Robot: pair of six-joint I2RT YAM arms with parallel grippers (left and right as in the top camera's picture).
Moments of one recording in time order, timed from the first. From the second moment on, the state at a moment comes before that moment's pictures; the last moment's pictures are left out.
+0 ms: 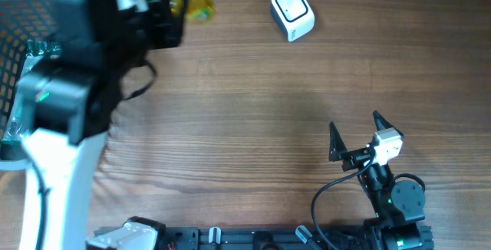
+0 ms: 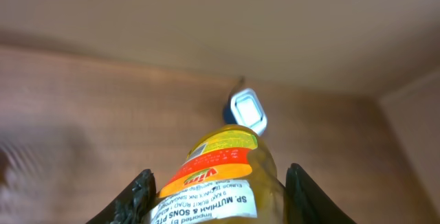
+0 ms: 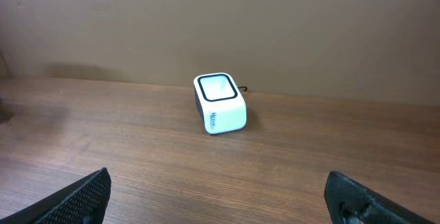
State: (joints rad) left arm -0.28 1.40 1.88 -1.01 0.04 -0.39; right arm 0.18 0.02 0.01 0.00 -0.08 0.02
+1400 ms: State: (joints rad) left arm -0.86 2.05 1.86 -1.10 -0.40 -1.26; right arm 0.18 0.02 0.01 0.00 -0.08 0.02
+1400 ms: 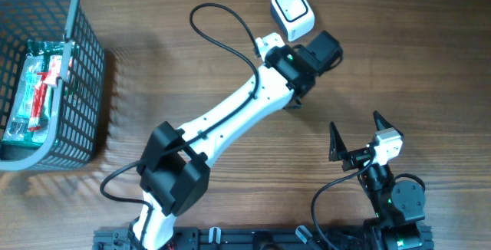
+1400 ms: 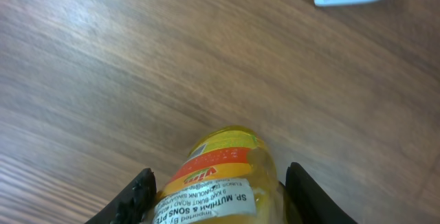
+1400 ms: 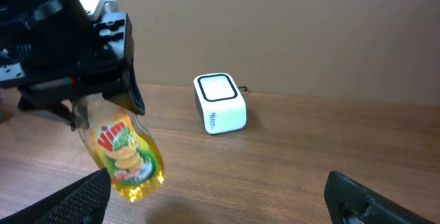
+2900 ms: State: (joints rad) left arm -0.95 2.15 1.86 -1.11 -0.47 -1.41; right arm 0.18 0.02 0.01 0.00 -0.08 0.02
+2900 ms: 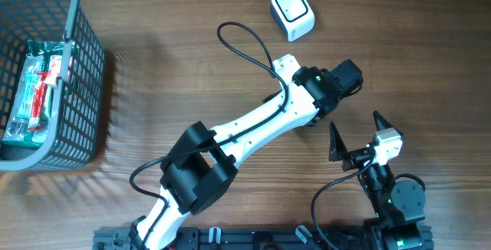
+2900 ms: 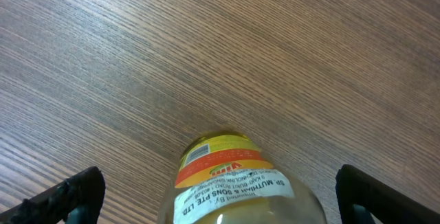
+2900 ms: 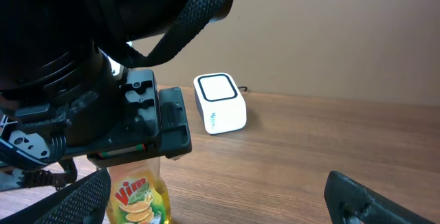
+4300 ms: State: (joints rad) left arm -0.73 2.04 1.96 -1.19 0.19 0.08; right arm 0.18 0.02 0.01 0.00 -0.08 0.02
